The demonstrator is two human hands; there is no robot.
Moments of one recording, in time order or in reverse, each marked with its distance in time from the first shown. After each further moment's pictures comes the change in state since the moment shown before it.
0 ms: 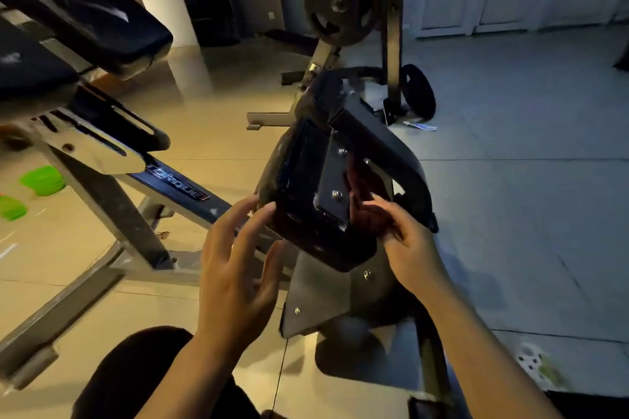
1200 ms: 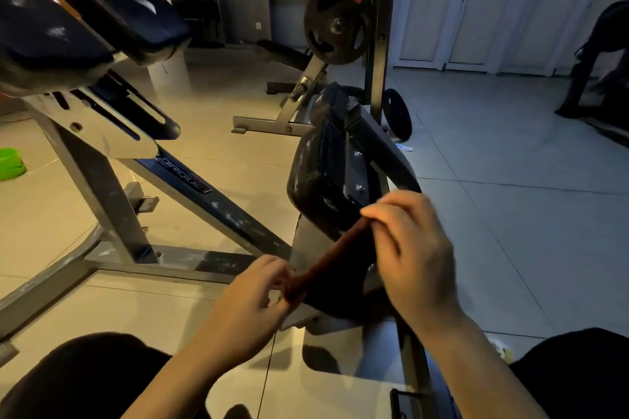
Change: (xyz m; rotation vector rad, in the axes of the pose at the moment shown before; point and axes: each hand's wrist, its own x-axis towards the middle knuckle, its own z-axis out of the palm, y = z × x) left_hand -0.031 -0.012 -0.057 -0.385 -0.612 -0.319; right_hand -0.055 -0.078 0.044 -0.624 0.456 -0.755
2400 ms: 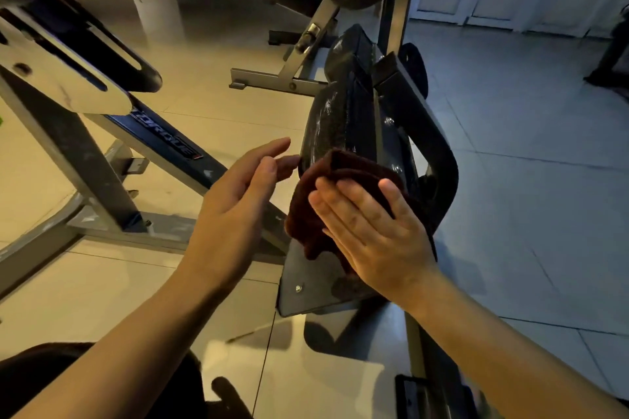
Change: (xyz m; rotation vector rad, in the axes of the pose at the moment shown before) left_hand 0.076 -0.009 -0.024 -0.513 0.281 0.072; right_hand -0.024 0.065 0.095 -0.629 -0.194 -0.665
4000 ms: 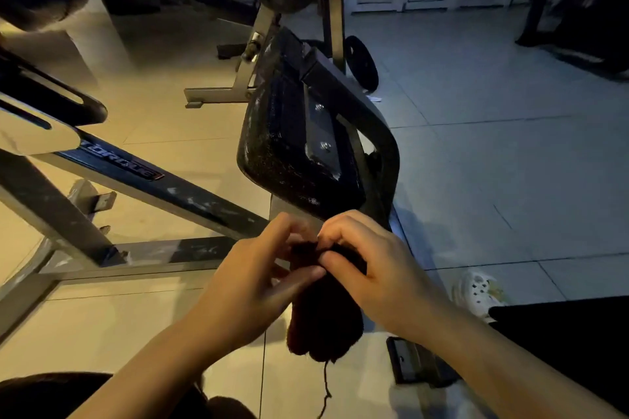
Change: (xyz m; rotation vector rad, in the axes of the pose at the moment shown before) left_hand -0.058 0.005 0.029 0.371 -0.523 0.293; right_hand -0.014 -0.006 -0.120 1.311 -0.339 0.827
